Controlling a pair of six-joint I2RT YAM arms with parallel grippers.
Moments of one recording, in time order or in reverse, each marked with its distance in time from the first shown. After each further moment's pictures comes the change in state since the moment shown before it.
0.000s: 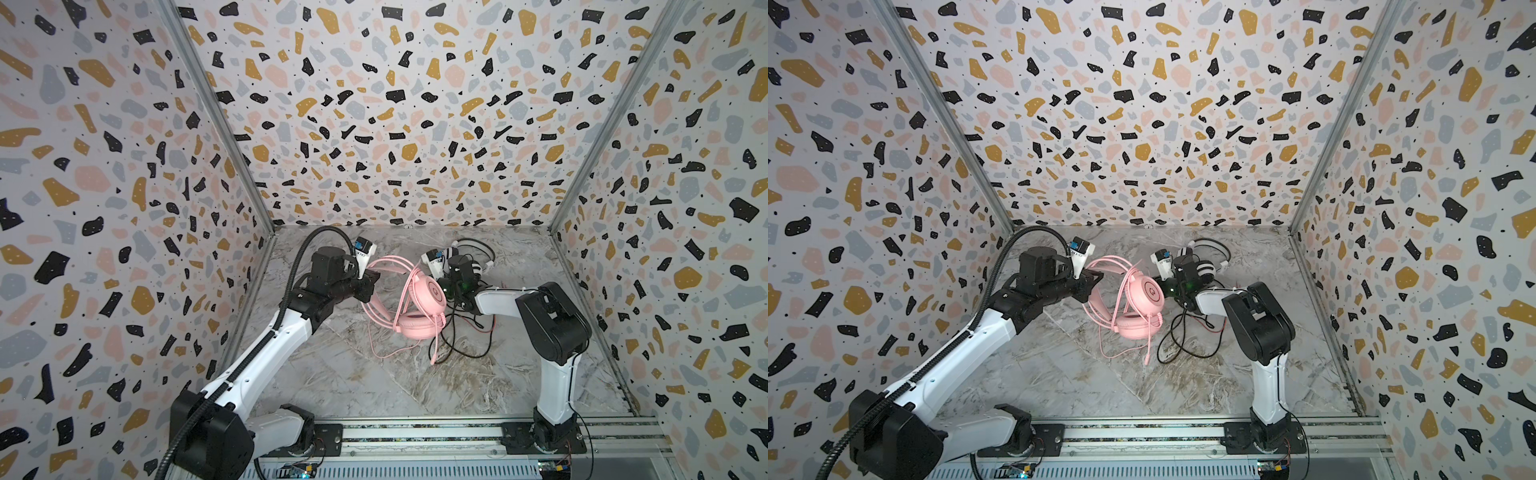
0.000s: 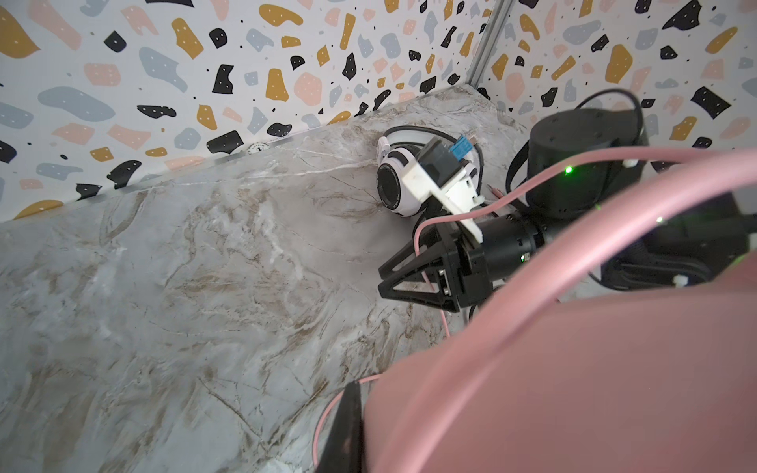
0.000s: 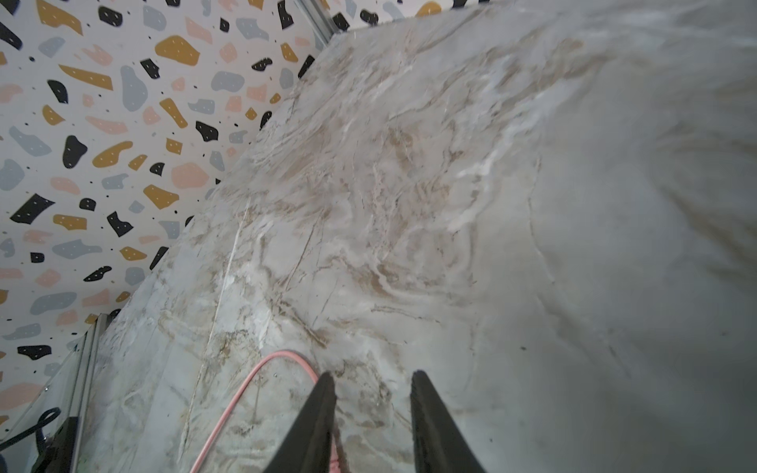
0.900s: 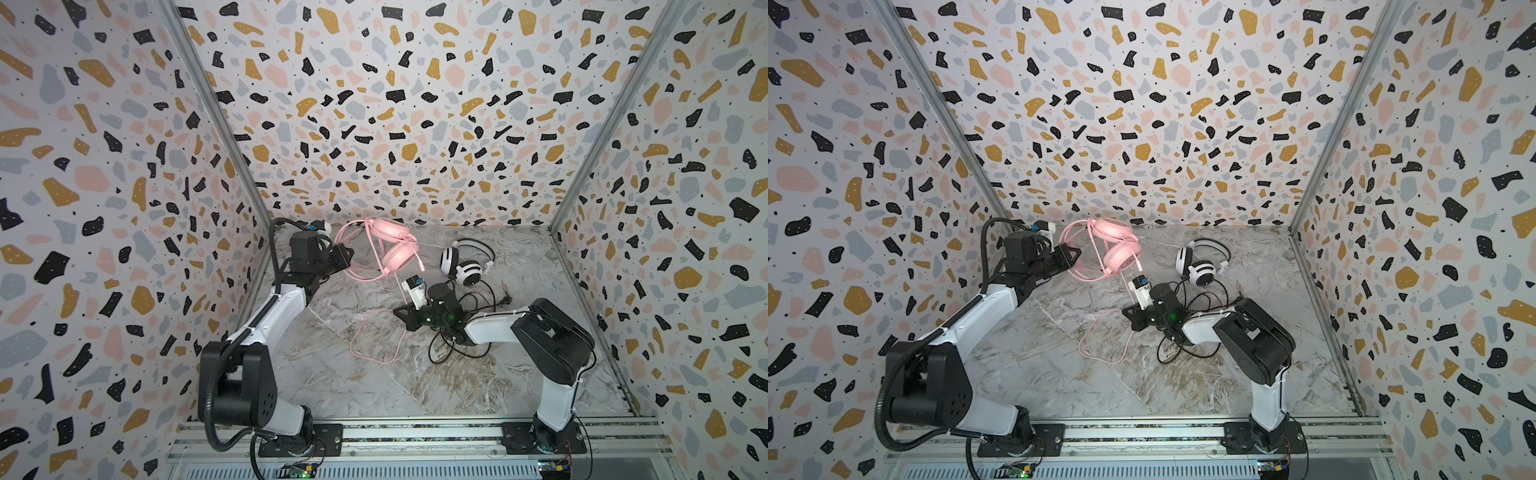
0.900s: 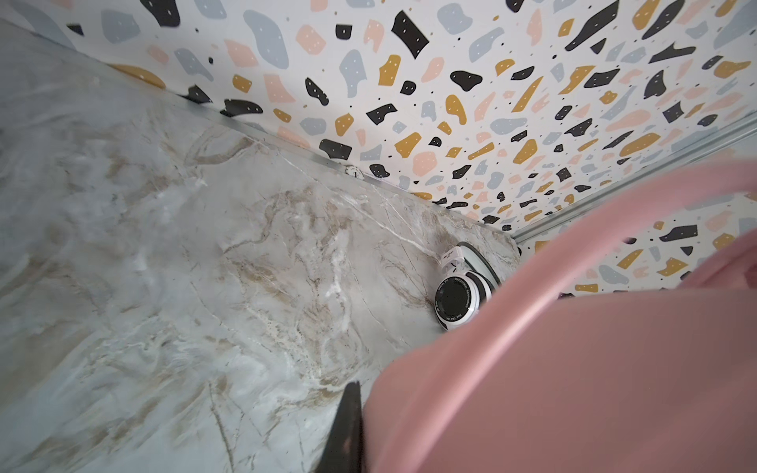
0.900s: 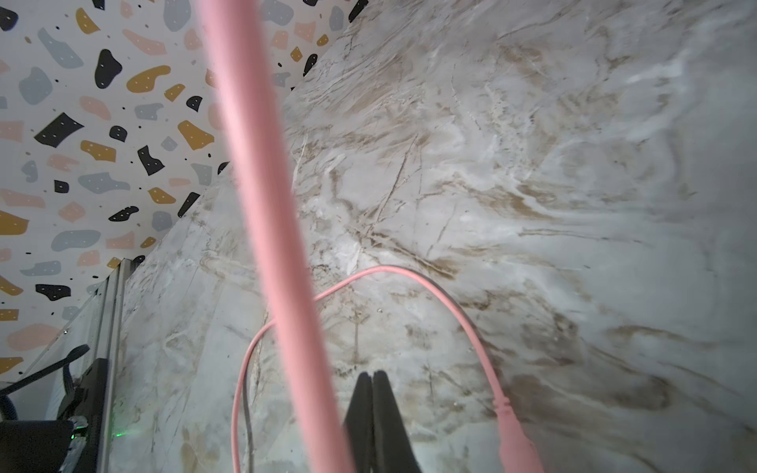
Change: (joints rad) left arm 0.267 0.305 0.094 0.248 0.071 -0.547; right arm 0.247 -0.127 -0.207 0.136 0.206 0.086
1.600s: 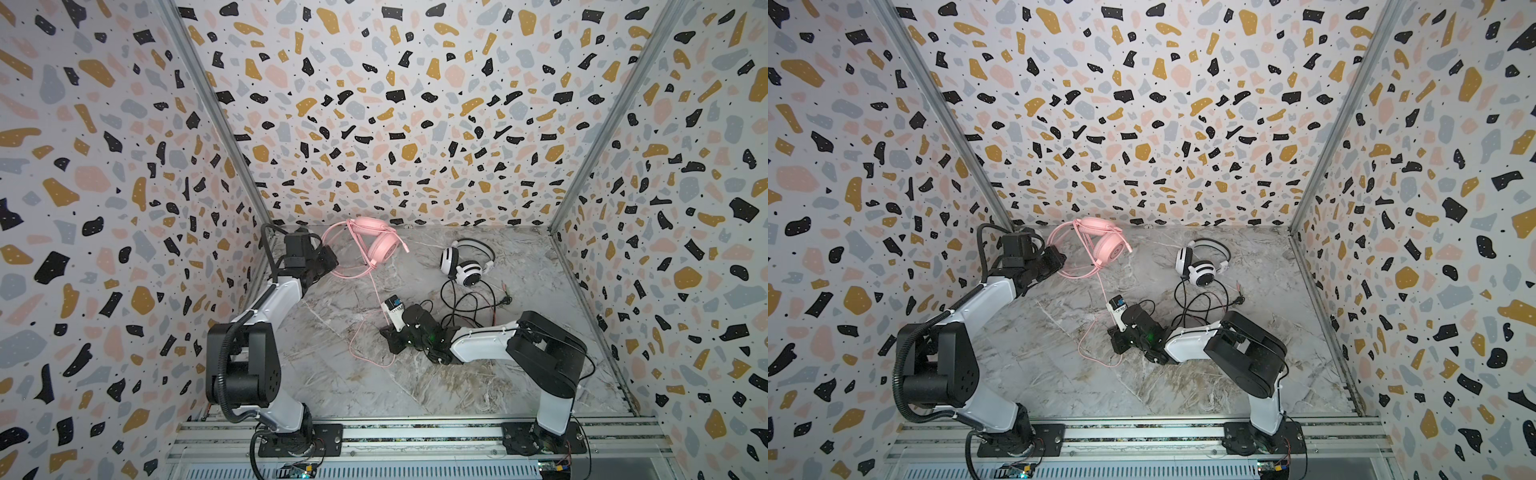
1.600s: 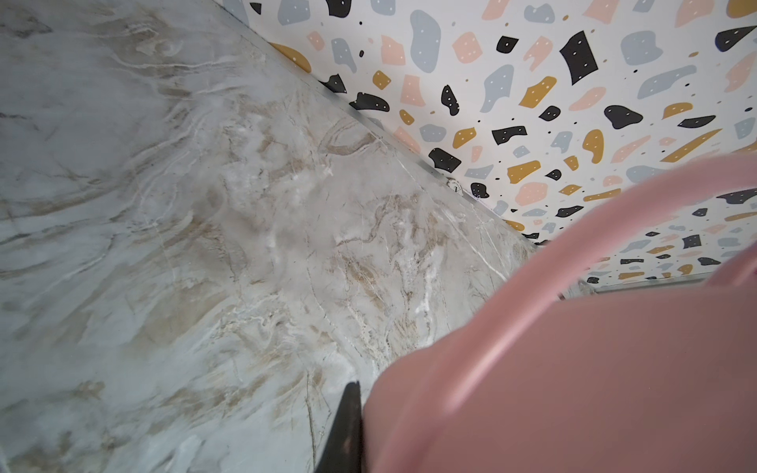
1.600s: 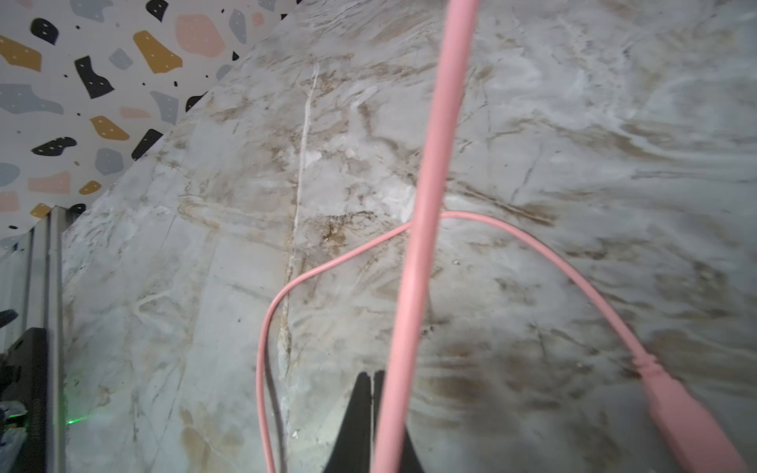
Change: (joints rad) left arm 0.092 0.062 0.009 -0.079 -0.146 -0.025; right arm 0.234 -0.039 0.027 -0.194 0.275 -0.069
